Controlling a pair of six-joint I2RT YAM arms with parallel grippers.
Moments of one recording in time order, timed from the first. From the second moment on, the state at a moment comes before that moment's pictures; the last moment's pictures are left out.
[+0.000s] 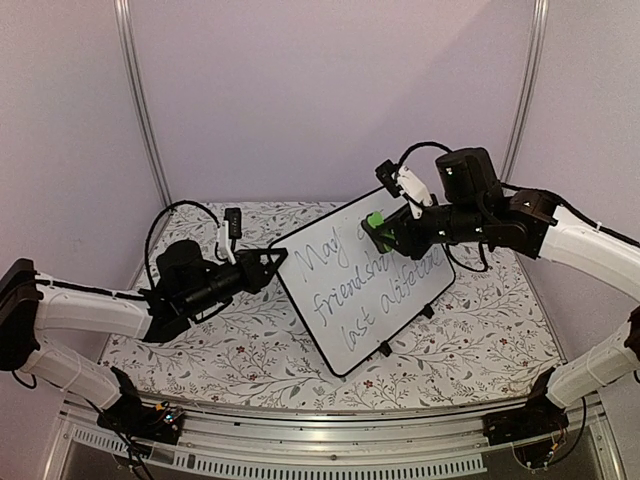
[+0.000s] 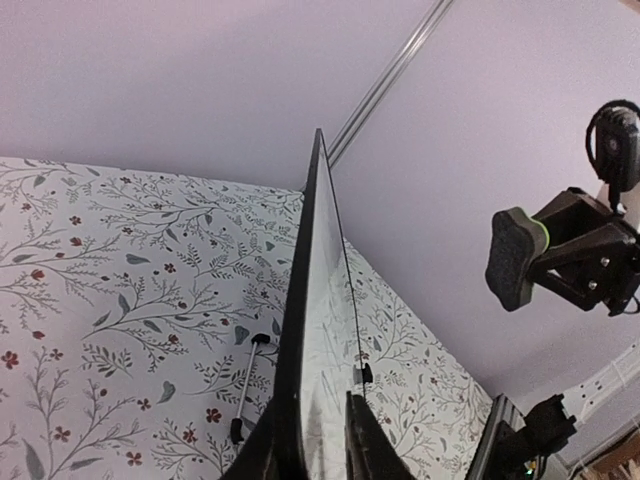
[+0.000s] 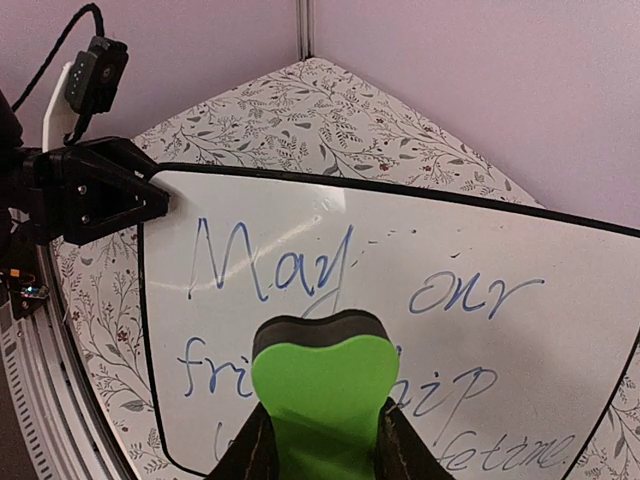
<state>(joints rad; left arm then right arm) -0.80 1.32 0.51 0.79 0.04 -0.59 0.84 1.34 1.28 -0.46 -0.04 -0.03</state>
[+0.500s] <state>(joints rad) -0.80 1.24 0.51 0.73 -0.07 -0.53 0.91 1.43 1.35 -0.47 0.02 0.01</state>
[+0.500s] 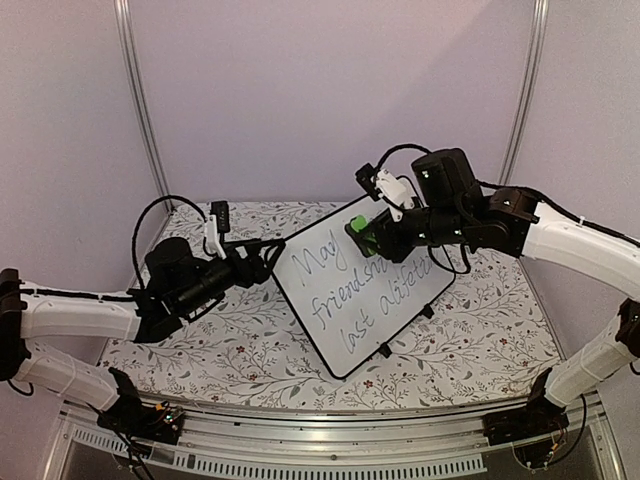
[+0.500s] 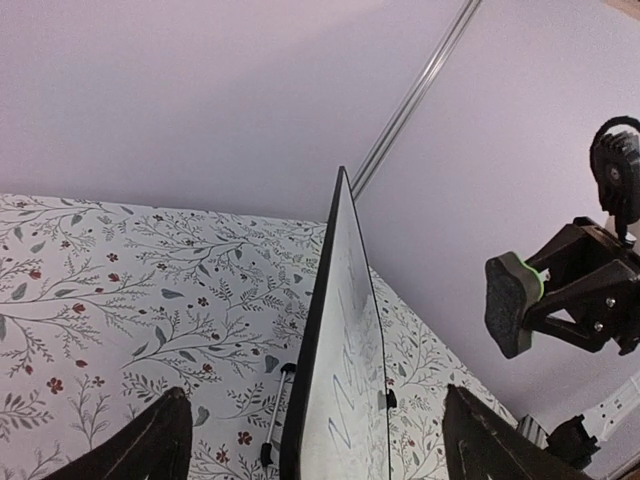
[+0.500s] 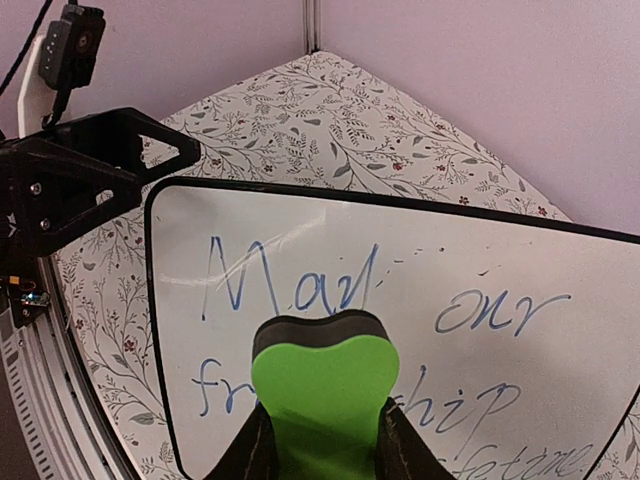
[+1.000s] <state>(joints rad) -0.78 1.29 0.55 0.69 0.04 -0.55 1.05 1.60 1.45 -0.46 0.15 0.04</state>
